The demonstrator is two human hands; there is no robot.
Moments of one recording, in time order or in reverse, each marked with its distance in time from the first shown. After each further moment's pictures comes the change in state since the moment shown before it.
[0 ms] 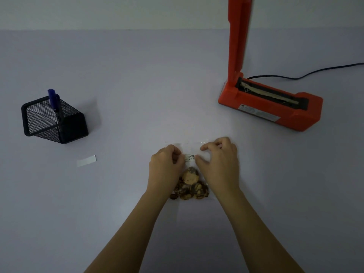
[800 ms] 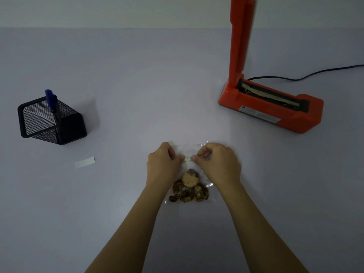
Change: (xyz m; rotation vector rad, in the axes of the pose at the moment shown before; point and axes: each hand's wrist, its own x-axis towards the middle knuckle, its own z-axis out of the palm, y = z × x) left_hand 0.016 0.001 -0.004 -0.032 -0.093 -0.208; right_hand 0.017 -0.005 -0.010 0.122 -0.204 0.171
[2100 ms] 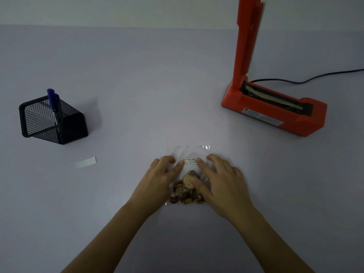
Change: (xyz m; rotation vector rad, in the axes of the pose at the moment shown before) left_hand -0.015 -0.061 -0.013 0.451 -0.062 0.809; right_hand -0.040 0.028 0.005 -0.438 -0.074 -0.366
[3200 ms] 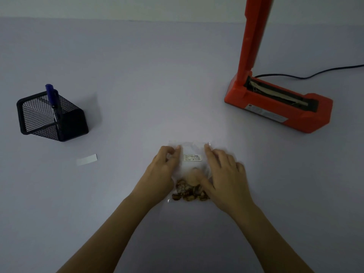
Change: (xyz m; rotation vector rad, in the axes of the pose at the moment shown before) left_hand 0.011 0.000 -0.005 -0.158 -0.017 -0.118; right_hand 0.006 -0.005 0.003 0.028 0.084 0.029
